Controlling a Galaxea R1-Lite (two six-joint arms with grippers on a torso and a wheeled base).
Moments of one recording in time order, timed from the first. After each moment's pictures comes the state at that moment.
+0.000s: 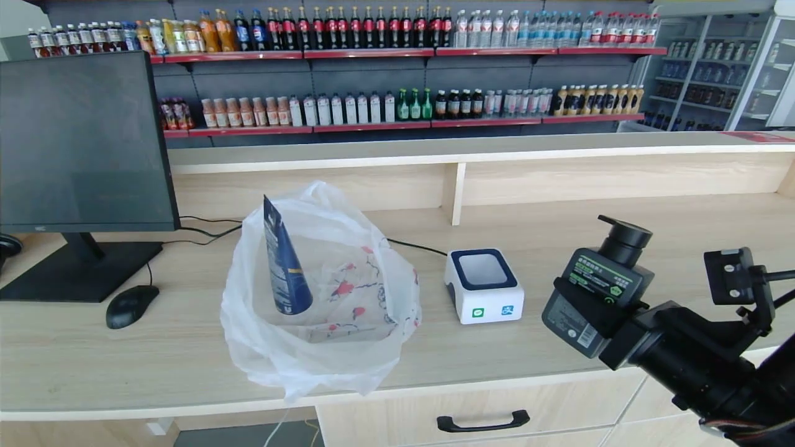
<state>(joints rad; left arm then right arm) 0.00 0.00 0.00 0.01 0.00 0.00 0.50 1.61 -0.12 -1.57 -0.01 0.24</state>
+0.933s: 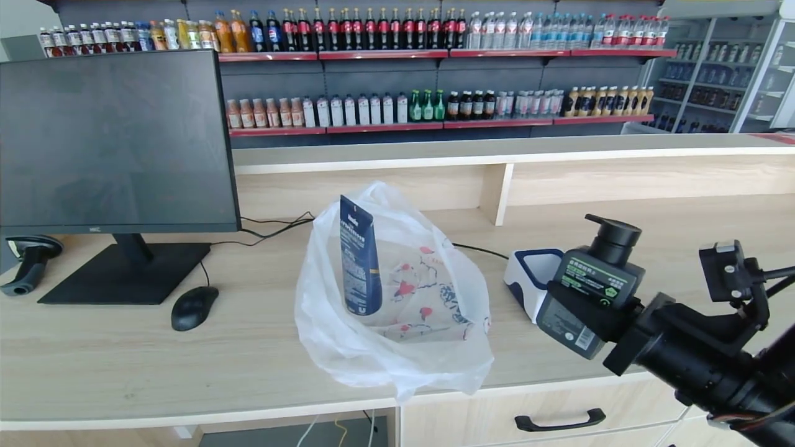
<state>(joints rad) 0.00 0.00 0.00 0.01 0.00 0.00 0.43 1.61 -0.14 -1.57 0.23 0.19</state>
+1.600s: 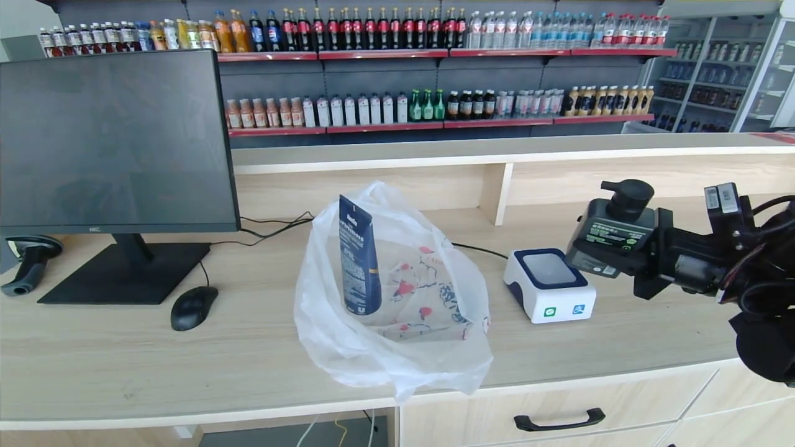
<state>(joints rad) 0.00 0.00 0.00 0.01 0.00 0.00 -0.07 1.92 -0.65 -1.57 1.15 -0.14</state>
